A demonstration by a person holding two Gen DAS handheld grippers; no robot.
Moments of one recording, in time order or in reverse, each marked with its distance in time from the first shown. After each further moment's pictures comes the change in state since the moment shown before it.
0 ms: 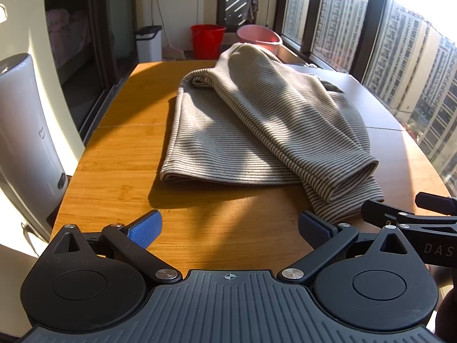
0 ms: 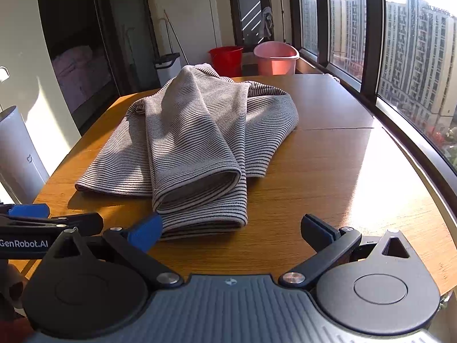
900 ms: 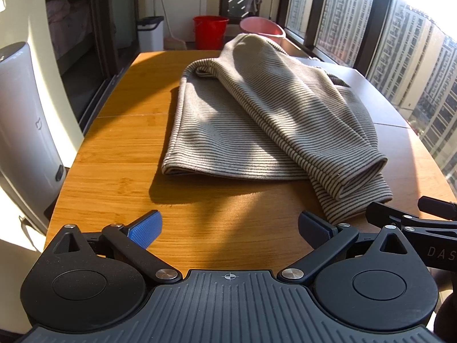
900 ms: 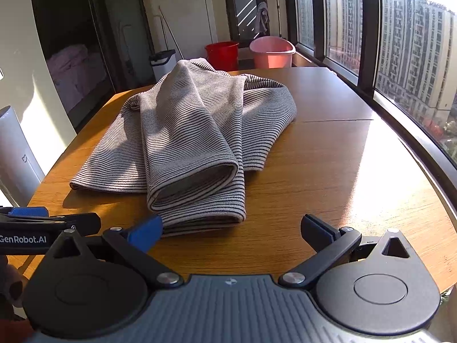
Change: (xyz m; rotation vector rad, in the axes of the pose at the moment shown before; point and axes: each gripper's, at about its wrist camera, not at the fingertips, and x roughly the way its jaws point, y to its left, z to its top) left arm 0.009 0.006 0.001 -0.018 0.037 -0.001; right arm 0.008 -0.001 -0.003 0.018 0.020 -0.009
